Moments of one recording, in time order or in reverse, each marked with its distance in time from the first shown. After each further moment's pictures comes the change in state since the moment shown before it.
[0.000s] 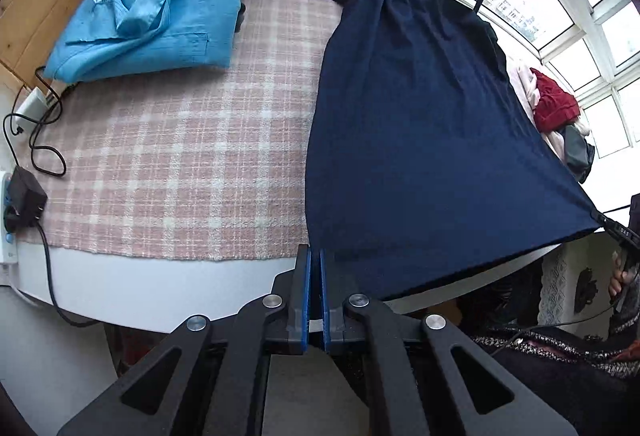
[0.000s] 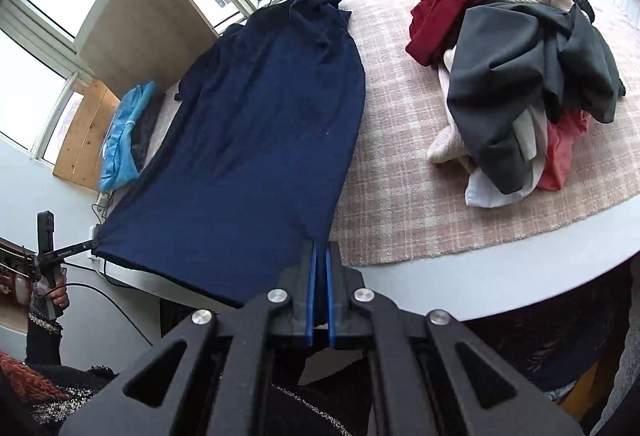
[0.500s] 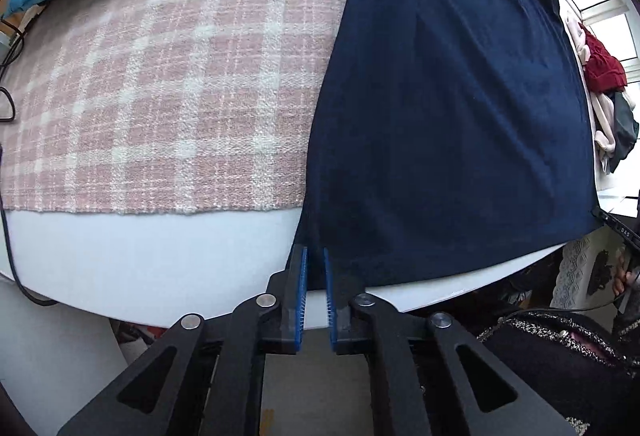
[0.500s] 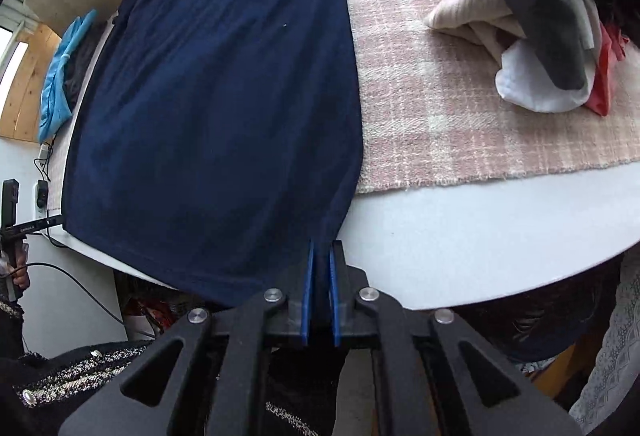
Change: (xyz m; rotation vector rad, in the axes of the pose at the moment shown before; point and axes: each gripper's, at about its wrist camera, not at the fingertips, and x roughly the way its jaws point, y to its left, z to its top) left arm 0.078 0.019 -0.015 -0.040 0.218 0.049; right arm 0.091 -0.015 -0.029 -0.021 0.234 -0.135
